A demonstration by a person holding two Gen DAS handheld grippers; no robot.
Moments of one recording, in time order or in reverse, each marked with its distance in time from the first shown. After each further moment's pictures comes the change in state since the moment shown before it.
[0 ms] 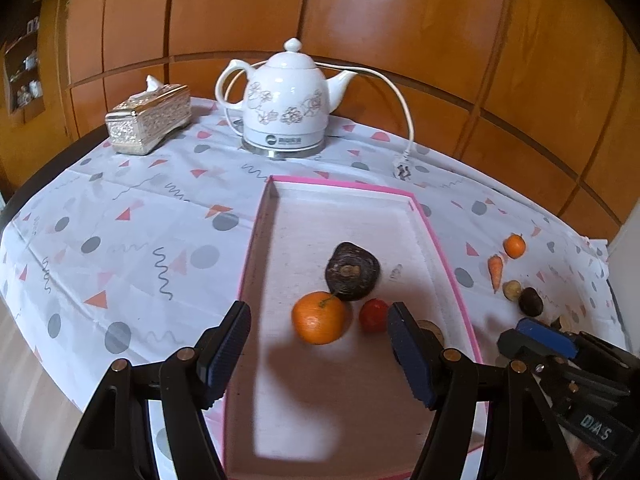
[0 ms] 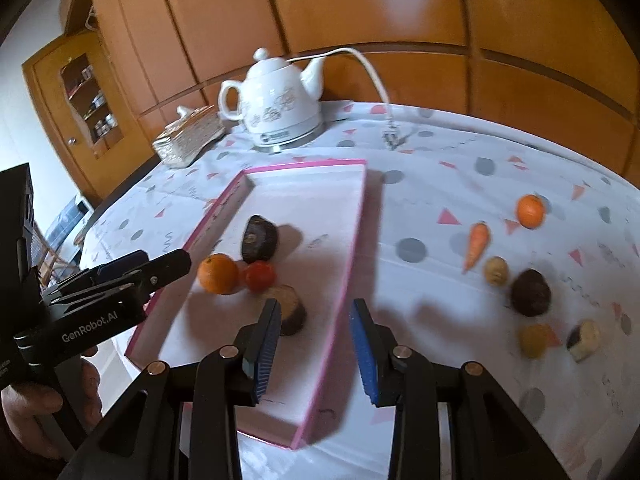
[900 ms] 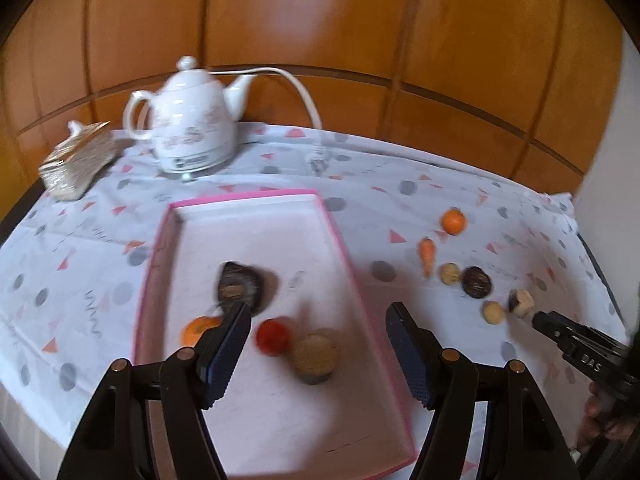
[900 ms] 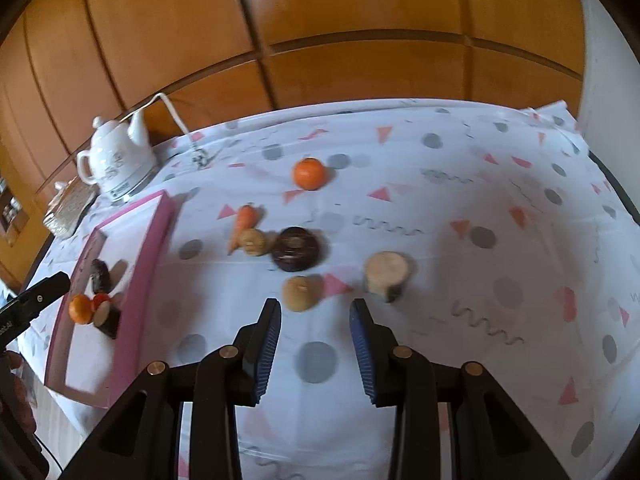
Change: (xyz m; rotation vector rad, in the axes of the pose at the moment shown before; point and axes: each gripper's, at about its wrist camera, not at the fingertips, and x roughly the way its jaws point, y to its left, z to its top) left arm 0.007 -0.084 0.012 0.188 0.025 -0.138; right arm -0.060 -0.137 -0.047 0.317 -0.063 -0.312
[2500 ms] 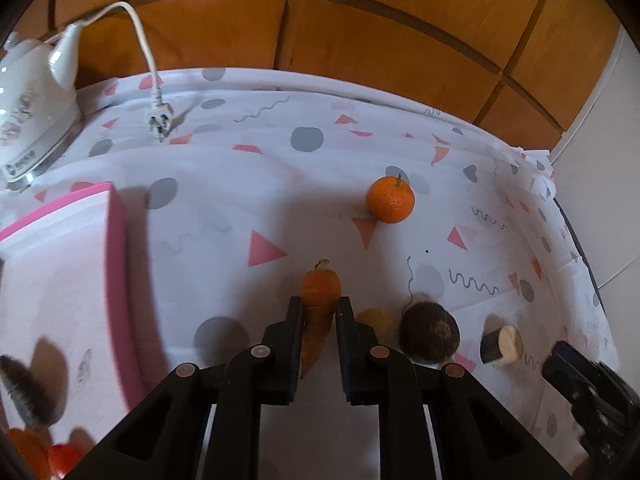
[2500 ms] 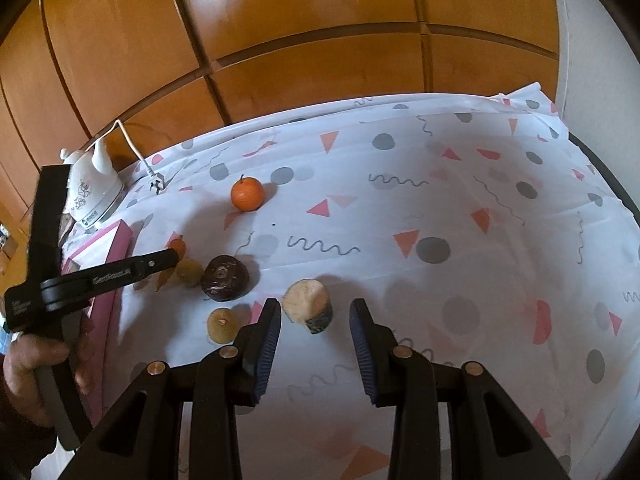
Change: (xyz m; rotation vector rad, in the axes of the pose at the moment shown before) left arm 0.148 -0.095 0.046 0.066 0.211 -0.192; right arm 0.012 -0.053 0.019 0.069 -0.005 -0.028
